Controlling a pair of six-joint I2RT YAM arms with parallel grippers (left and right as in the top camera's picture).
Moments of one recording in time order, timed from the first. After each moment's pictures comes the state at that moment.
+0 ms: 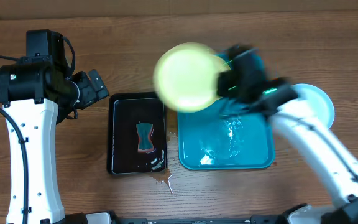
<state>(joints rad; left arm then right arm) 0.09 1.51 1.72 -1.47 0.02 -0.44 0.41 1.54 1.35 -0.74 0.00 0.56</state>
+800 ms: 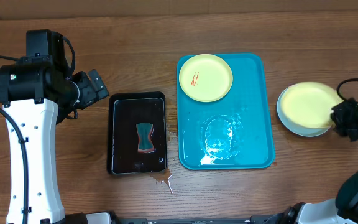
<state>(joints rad) 0.09 1.51 1.72 -1.47 0.02 -0.44 -0.54 1.68 1.25 -1.05 -0.12 0.56</state>
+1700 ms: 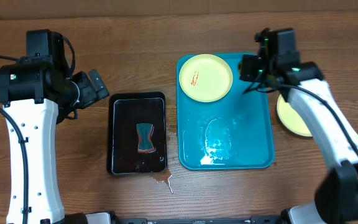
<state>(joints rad) 0.09 1.51 1.72 -1.47 0.02 -0.44 0.20 1.71 1.37 -0.58 -0.11 0.28</state>
